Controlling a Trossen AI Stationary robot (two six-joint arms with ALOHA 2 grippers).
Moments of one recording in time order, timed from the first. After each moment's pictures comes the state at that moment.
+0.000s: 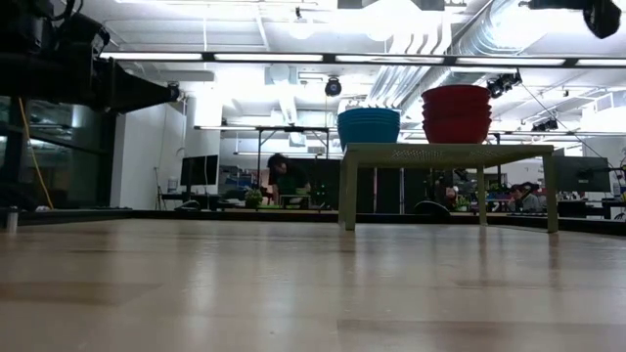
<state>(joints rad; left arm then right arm) 0.11 0.01 0.01 0.05 -0.27 0.13 -1.03 0.26 0.89 -0.78 -0.45 0.31</state>
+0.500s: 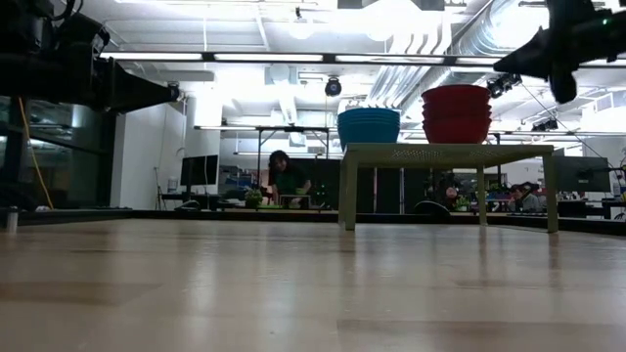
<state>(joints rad) 0.11 0.01 0.01 0.05 -0.27 0.13 -1.00 0.13 0.41 -0.31 -0.39 0.42</state>
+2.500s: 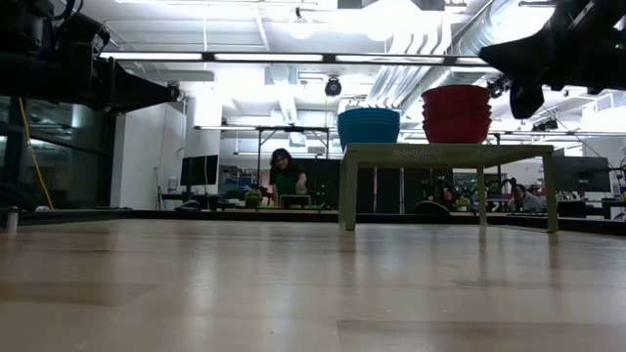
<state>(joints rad) 0.11 0.01 0.01 0.05 -0.27 0.13 0.00 0.19 0.01 0.40 0.15 0.27</state>
